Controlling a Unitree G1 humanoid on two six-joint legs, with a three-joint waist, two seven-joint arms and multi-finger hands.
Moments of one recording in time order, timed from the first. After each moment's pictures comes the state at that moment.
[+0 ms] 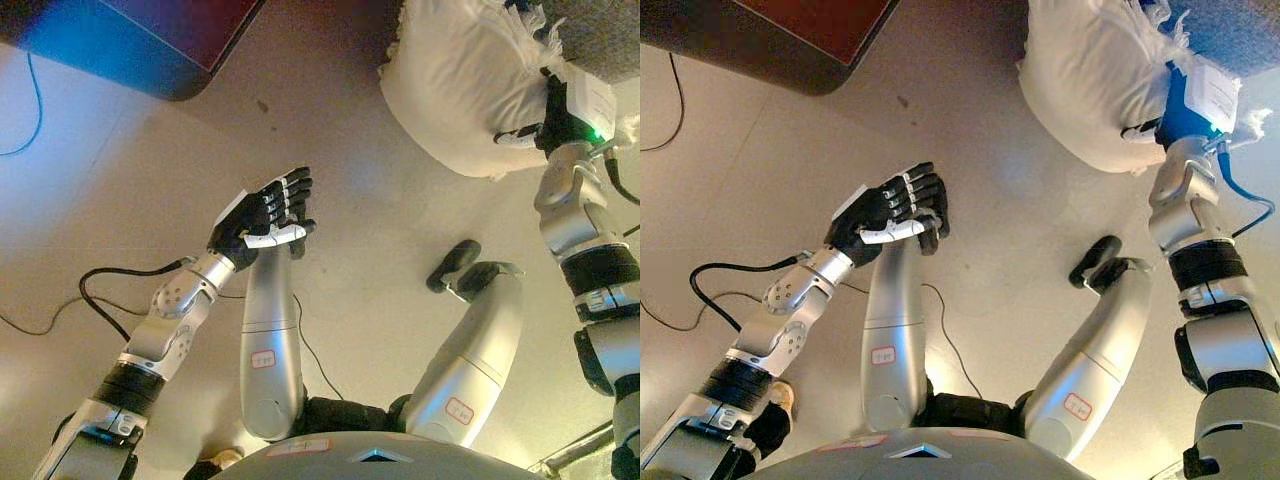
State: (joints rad) left arm -0.12 0.61 -0.32 0.09 -0.63 -0.17 -0.26; right arm -0.77 -0.77 0.35 0.57 -0.30 0.38 -0.20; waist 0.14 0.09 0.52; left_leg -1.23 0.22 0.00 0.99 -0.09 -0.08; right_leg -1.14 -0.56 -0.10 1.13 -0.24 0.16
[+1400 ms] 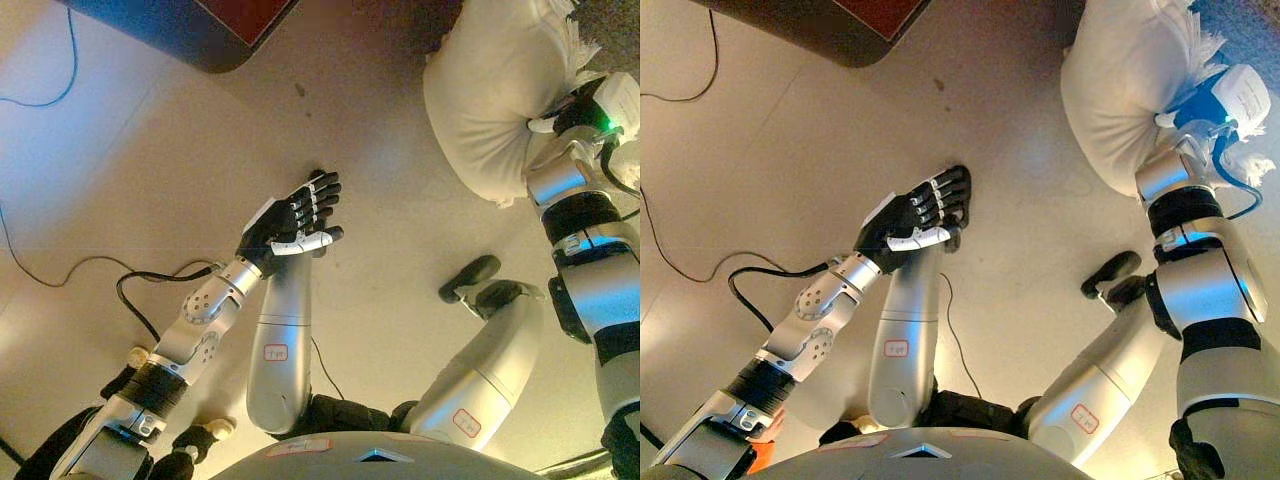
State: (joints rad) left arm -0.16 0.55 -0.45 0.09 -0.67 -0.24 -0.20; right arm -1.08 -0.63 0.46 1.03 -0.06 0.56 -0.51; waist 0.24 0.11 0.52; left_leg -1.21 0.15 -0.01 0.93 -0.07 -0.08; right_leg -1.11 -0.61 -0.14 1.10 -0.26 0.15
